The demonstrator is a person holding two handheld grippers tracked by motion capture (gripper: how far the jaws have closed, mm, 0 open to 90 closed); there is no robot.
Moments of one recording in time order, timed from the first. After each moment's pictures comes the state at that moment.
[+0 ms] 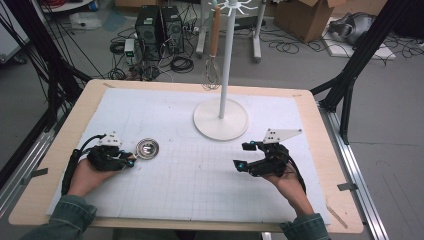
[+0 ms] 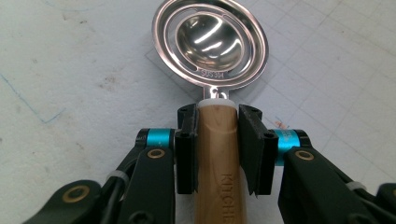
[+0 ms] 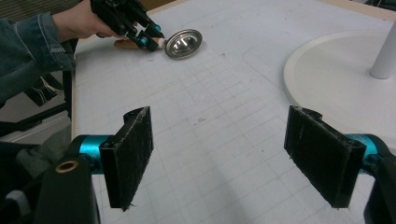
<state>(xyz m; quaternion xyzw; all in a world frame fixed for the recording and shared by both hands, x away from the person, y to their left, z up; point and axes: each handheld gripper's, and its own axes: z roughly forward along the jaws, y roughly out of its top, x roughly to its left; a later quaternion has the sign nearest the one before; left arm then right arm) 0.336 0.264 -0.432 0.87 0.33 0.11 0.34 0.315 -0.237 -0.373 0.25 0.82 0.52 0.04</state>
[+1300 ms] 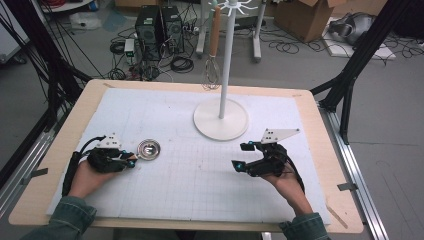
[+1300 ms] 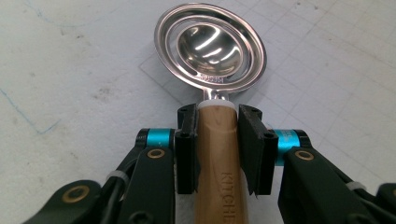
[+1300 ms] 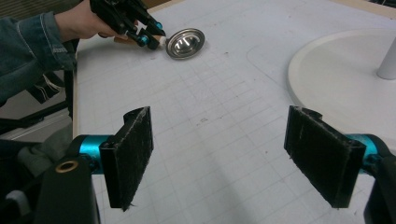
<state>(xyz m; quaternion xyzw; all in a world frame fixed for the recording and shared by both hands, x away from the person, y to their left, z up) 0.330 0.263 -0.432 0.87 0.31 0.13 0.37 0.316 -0.233 -0.373 0.25 0.82 0.51 0.03</state>
